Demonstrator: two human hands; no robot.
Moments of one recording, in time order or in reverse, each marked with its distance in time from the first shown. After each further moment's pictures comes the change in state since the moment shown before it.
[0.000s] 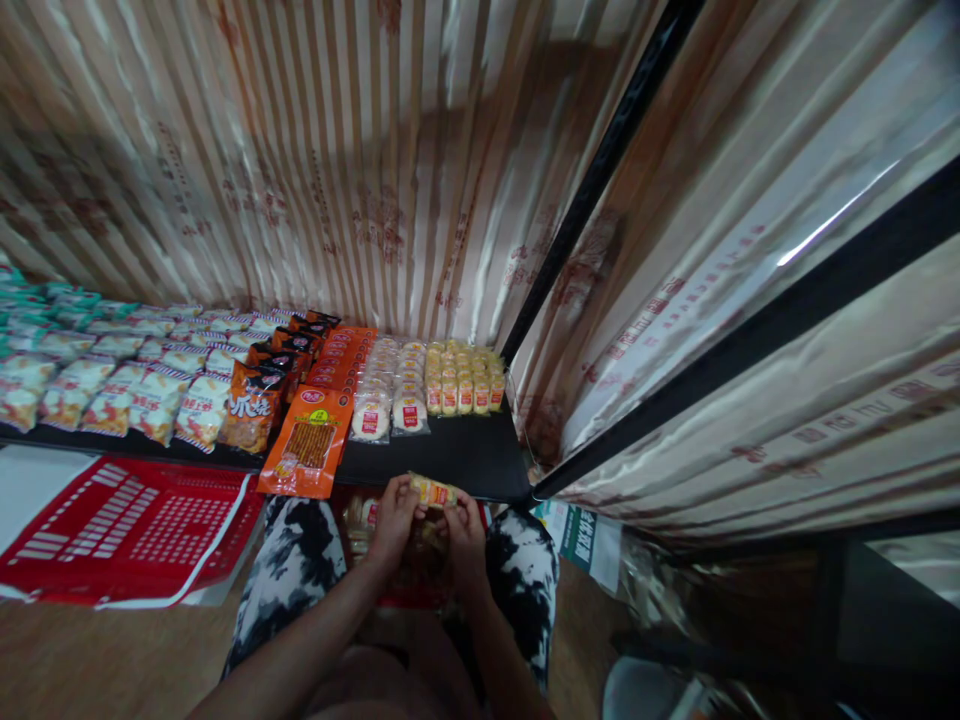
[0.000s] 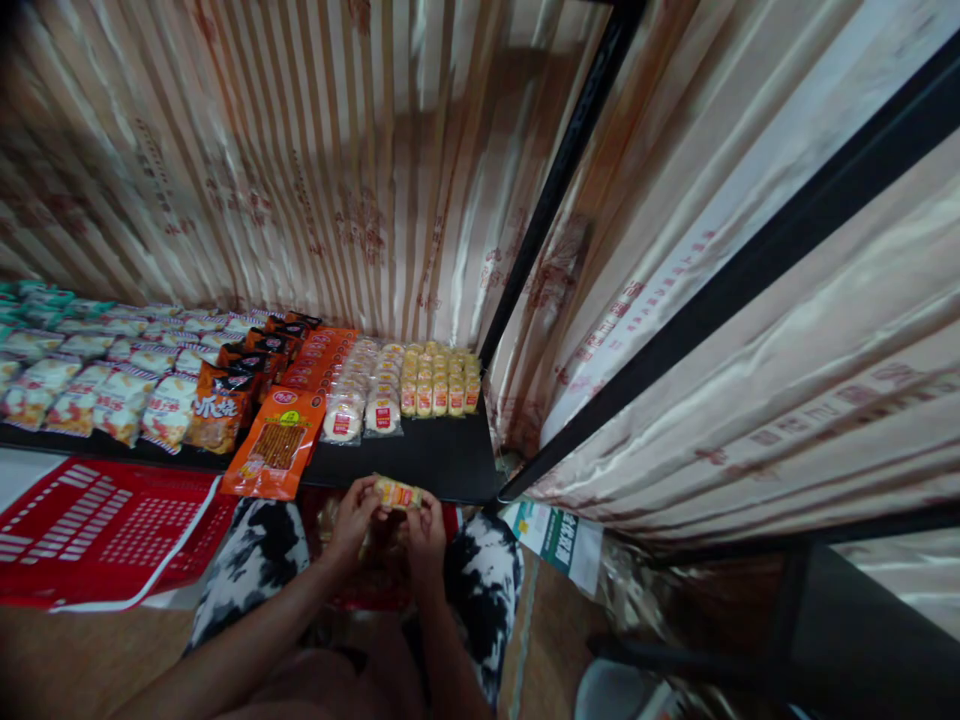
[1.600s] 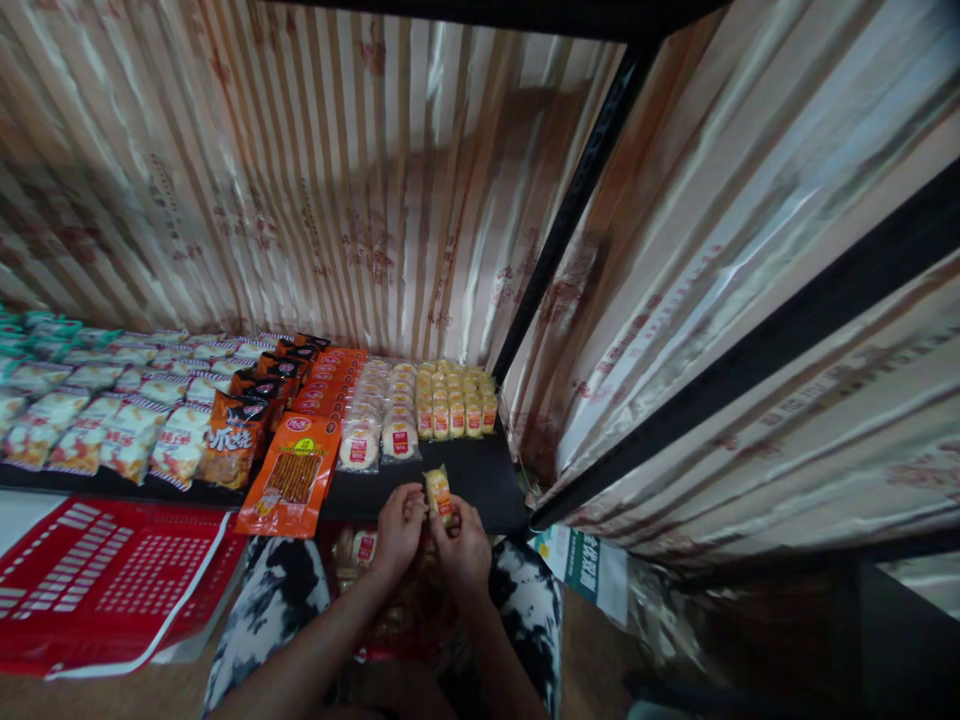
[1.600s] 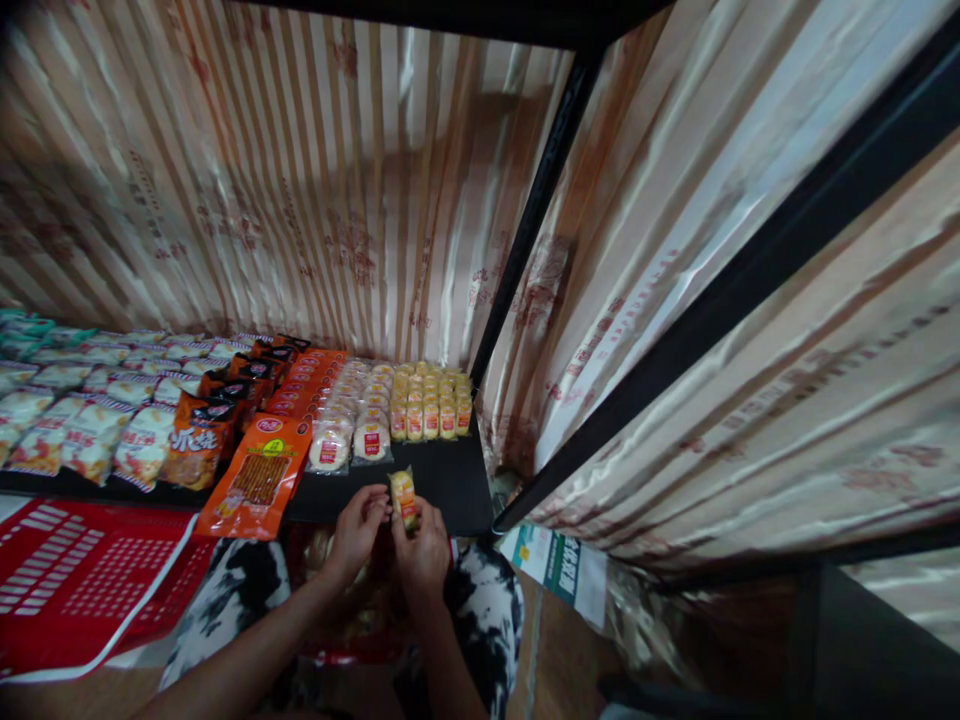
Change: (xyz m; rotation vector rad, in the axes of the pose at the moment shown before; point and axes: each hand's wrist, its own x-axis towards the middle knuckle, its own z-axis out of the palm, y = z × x) left_hand 0.026 0.012 0.022 0.296 -0.075 0.281; right_hand 0.025 -0.031 0.001 -0.831 0.106 -0.435
